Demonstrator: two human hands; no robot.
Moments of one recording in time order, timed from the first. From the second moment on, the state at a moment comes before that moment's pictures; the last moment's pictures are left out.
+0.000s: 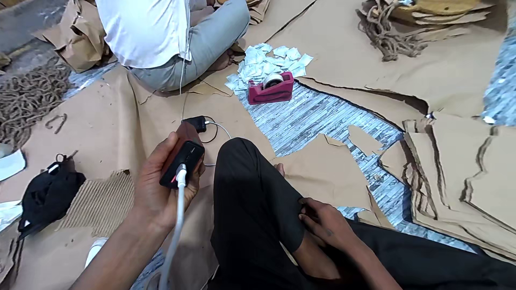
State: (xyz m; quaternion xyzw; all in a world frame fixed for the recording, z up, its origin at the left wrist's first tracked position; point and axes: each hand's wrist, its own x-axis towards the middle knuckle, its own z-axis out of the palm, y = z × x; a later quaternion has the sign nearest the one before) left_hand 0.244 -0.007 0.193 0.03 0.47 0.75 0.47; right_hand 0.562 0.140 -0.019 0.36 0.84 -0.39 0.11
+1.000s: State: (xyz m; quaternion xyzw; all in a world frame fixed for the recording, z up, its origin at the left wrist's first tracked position) left_hand 0.245 -0.025 0.156 0.43 0.70 0.57 -0.08; right_hand 0.567 0.143 -0.035 0.34 0.85 -0.40 0.06
